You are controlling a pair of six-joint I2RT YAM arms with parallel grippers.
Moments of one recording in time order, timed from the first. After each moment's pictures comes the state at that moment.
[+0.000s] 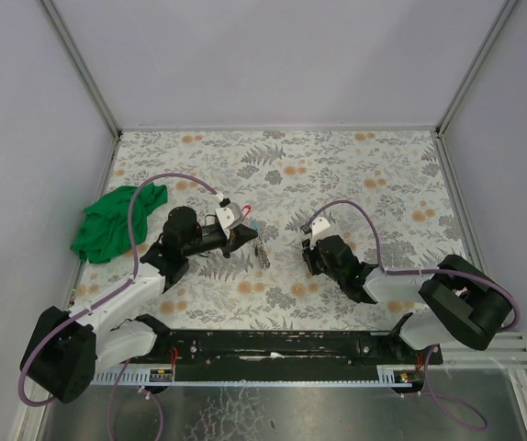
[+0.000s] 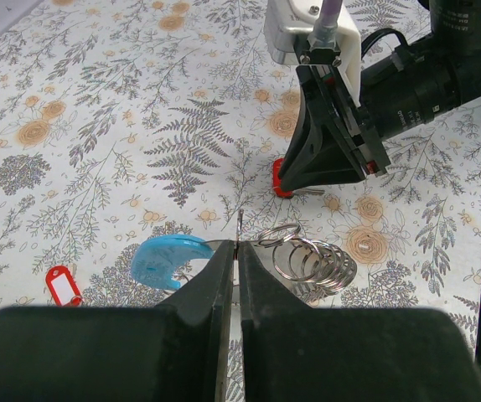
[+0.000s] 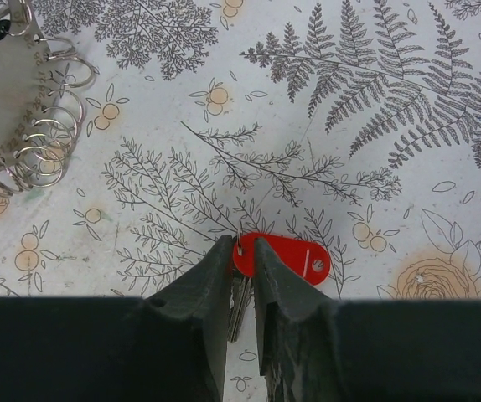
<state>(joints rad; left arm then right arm) -0.50 1.07 0.51 0.34 0.65 0.16 0.80 1.41 0.37 0.49 0.19 0.17</state>
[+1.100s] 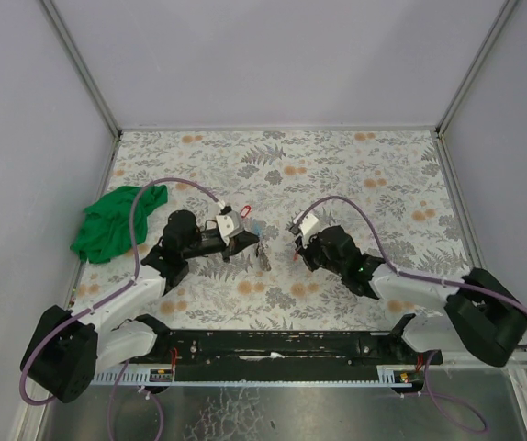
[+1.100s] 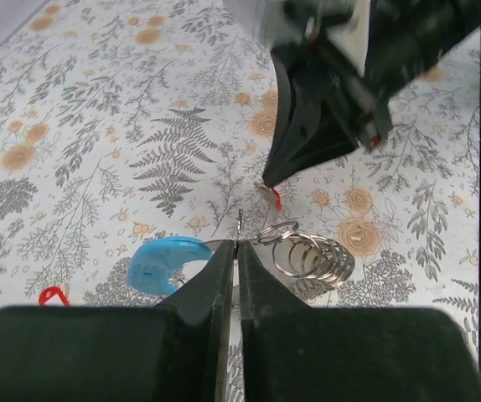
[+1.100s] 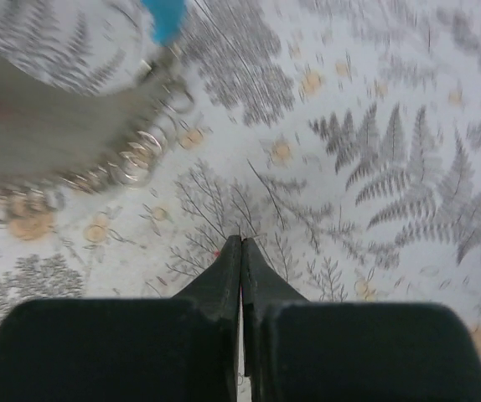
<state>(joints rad) -0.50 1.07 0.49 0.37 0.70 0.20 0.80 1.34 0.46 0.33 0.05 -0.04</state>
